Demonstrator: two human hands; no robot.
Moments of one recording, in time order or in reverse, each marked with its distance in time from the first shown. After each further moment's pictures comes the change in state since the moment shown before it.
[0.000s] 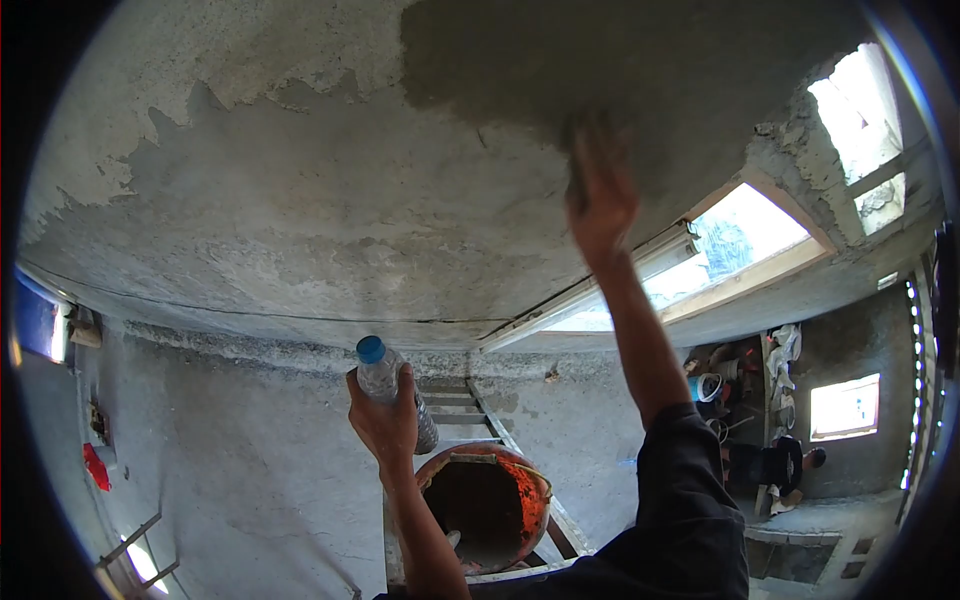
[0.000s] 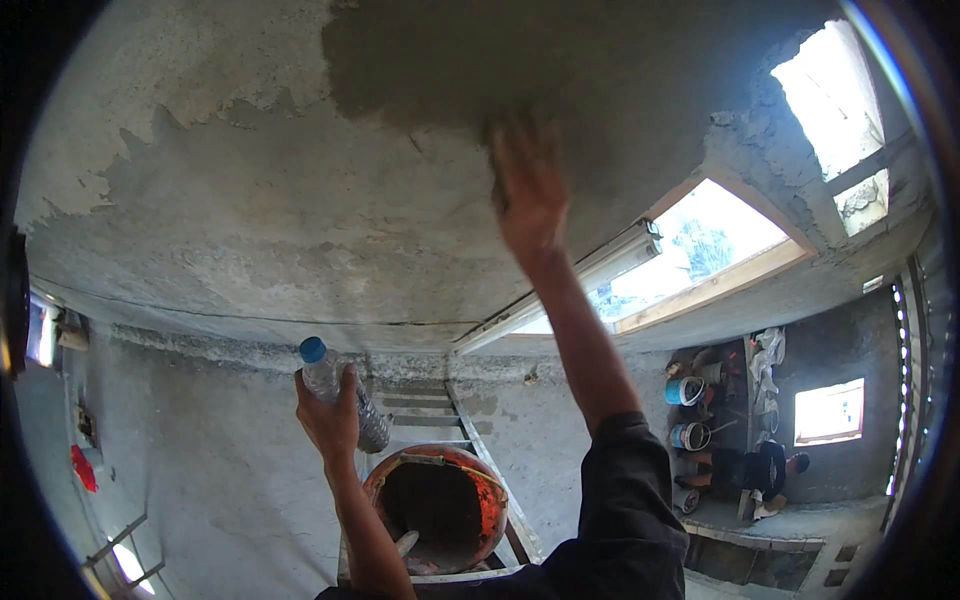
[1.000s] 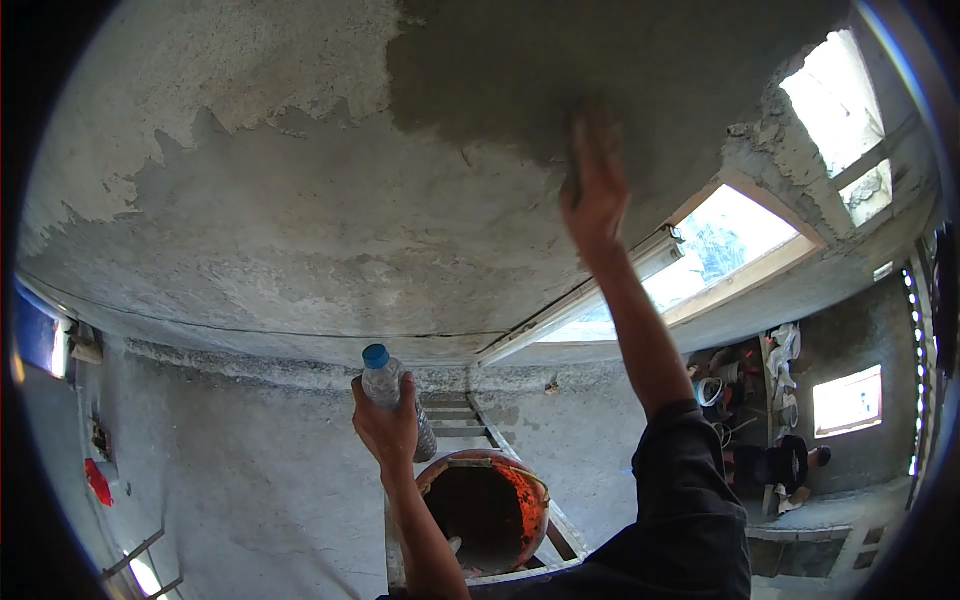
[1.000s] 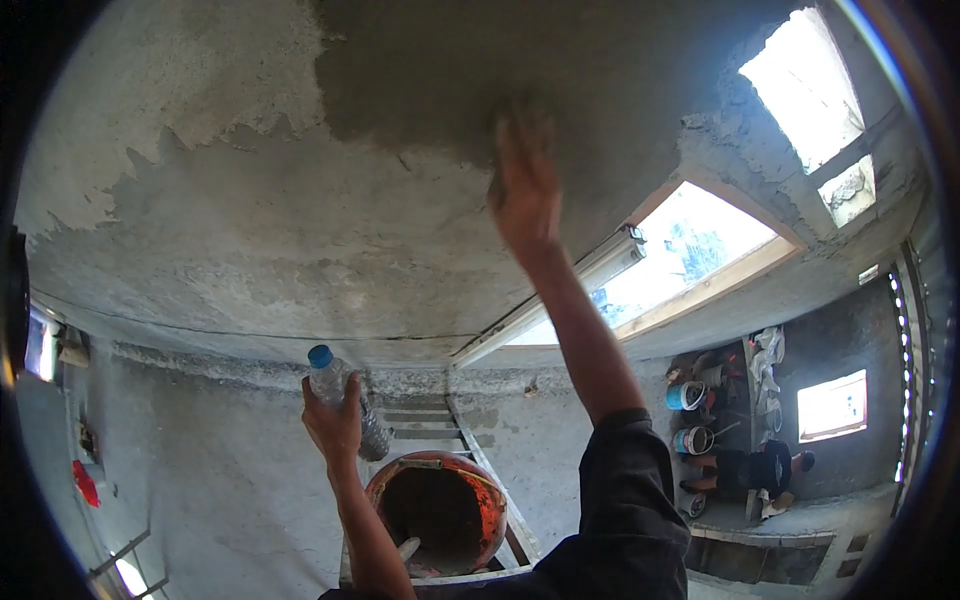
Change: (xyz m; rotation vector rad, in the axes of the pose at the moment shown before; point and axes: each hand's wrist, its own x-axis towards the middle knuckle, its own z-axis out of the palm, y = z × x) left_hand -0.002 0.003 0.000 0.014 -0.074 -0.013; right_hand 0.013 0.009 -0.014 -0.035 -0.027 0.121
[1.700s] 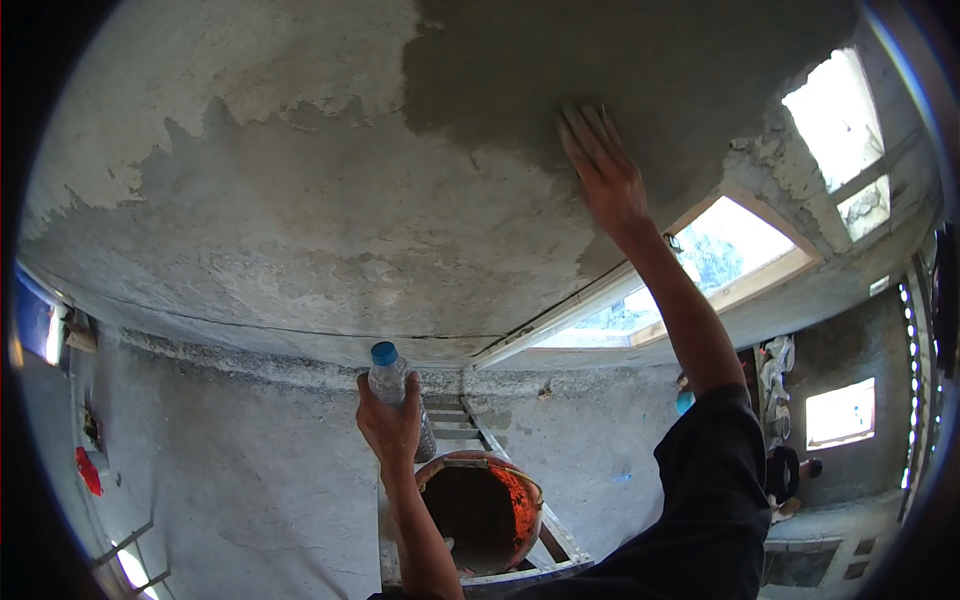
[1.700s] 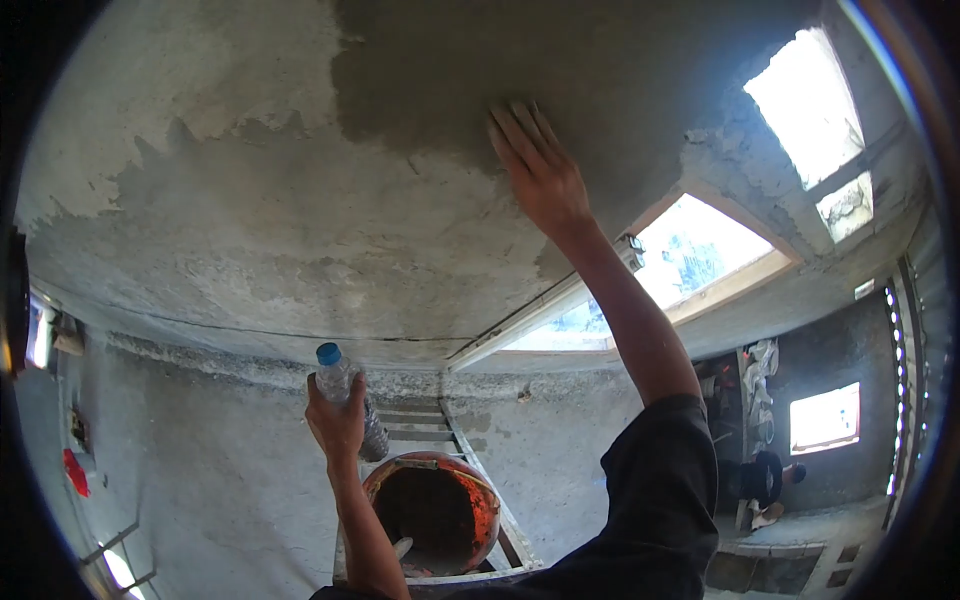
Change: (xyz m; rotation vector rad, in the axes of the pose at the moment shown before) left_hand -0.003 -0.003 0.004 0.005 -0.009 0.036; right_hand 0.030 0.024 -0.011 -0.157 -0.193 -0.378
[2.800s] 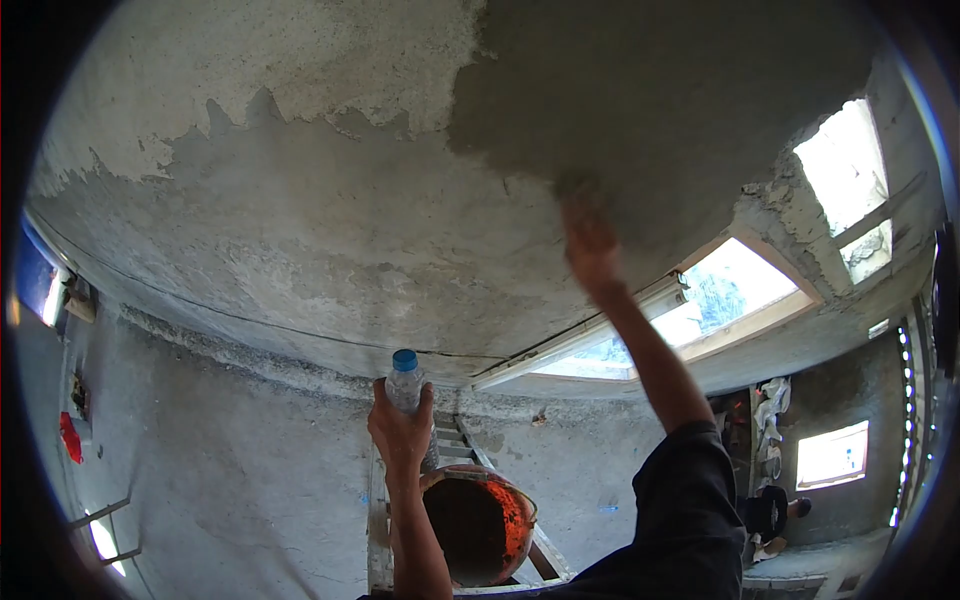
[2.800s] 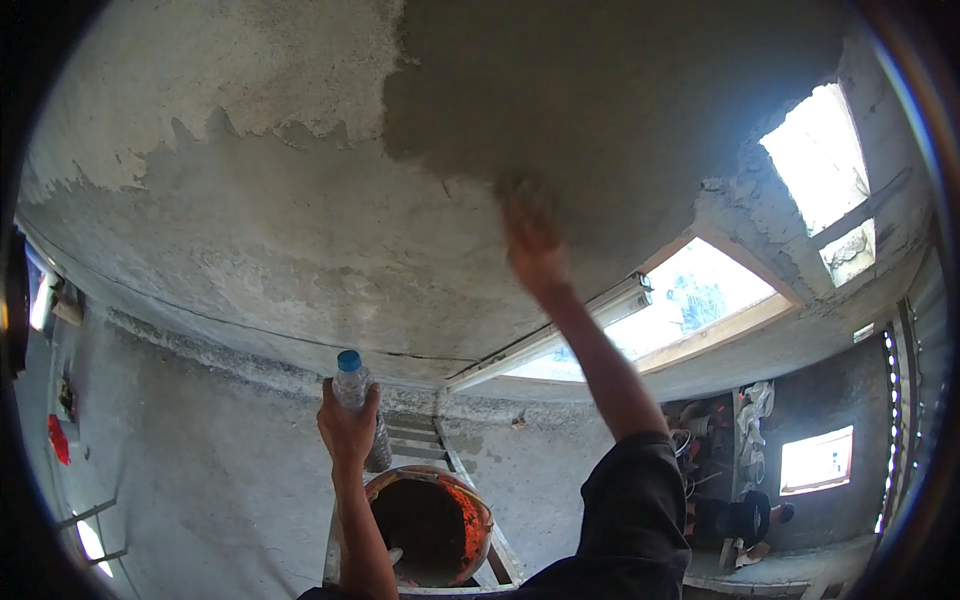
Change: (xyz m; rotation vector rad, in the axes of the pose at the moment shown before) left_hand 0.001 -0.001 0.001 0.037 -0.007 0.017; right_hand -0.052 -0.035 0.047 0.085 -0.063 0.085
